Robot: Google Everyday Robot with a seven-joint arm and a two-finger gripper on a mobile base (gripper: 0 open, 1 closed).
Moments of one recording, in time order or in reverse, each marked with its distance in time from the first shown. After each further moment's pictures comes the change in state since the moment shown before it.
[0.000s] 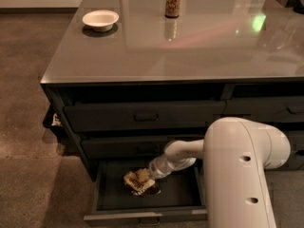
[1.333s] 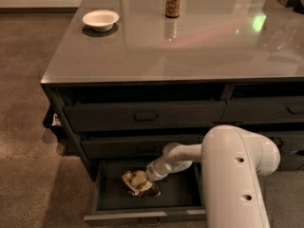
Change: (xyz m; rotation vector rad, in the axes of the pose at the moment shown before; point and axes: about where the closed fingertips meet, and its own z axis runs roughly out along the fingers) arm 0.001 -0.004 0.036 -0.082 0.024 -0.042
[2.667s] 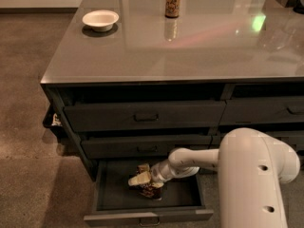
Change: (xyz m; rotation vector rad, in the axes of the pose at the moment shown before) arm 0.007 0.001 -0.021 0.016 -0.098 -0.009
